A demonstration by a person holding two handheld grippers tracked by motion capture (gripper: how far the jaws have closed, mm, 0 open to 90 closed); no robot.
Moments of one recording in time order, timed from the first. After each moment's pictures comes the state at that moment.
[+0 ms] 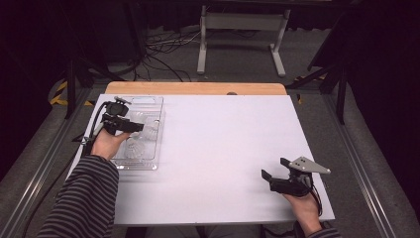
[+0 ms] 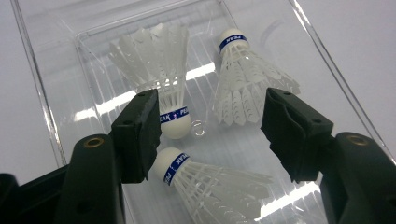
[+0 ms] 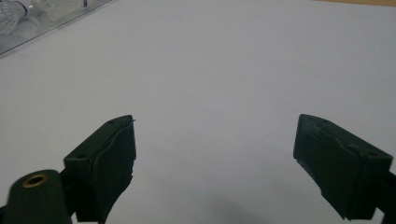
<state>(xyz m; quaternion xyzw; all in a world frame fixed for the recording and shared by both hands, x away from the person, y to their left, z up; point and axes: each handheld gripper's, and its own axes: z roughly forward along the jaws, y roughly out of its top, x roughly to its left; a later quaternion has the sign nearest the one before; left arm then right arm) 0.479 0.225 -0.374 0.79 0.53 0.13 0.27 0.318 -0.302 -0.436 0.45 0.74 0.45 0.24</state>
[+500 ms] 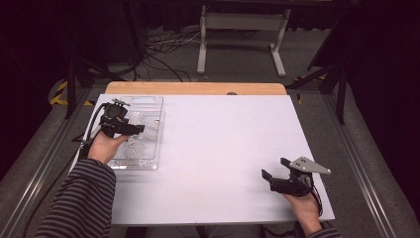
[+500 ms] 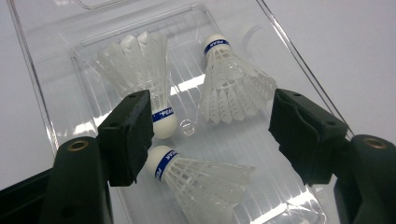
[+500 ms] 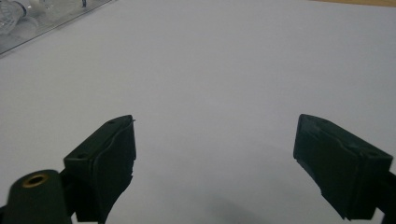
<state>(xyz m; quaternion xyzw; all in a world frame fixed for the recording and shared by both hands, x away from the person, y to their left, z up) 0.464 0.223 -0.369 0.80 0.51 0.13 0.29 0.318 -0.303 -0.436 0.45 0.74 0.44 0.24</state>
